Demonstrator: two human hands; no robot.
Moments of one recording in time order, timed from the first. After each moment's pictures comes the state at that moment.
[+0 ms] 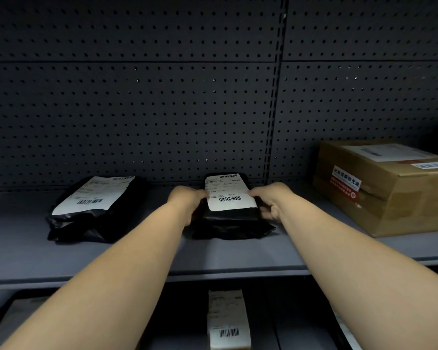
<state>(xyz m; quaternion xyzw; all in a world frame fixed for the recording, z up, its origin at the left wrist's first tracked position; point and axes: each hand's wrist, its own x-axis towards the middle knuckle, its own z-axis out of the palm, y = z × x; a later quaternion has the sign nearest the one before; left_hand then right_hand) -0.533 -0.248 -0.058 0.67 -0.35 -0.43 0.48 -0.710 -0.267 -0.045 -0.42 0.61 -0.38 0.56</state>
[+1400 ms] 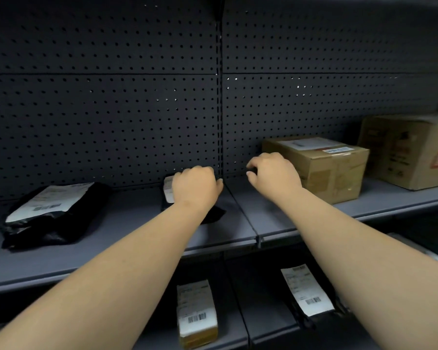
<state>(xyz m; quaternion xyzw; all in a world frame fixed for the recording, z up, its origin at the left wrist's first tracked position) -0.637 -0.192 -0.029 0.63 -0.71 0.22 0.22 -0.804 -0.190 -0.010 -0.74 0.60 -0.25 -0.17</state>
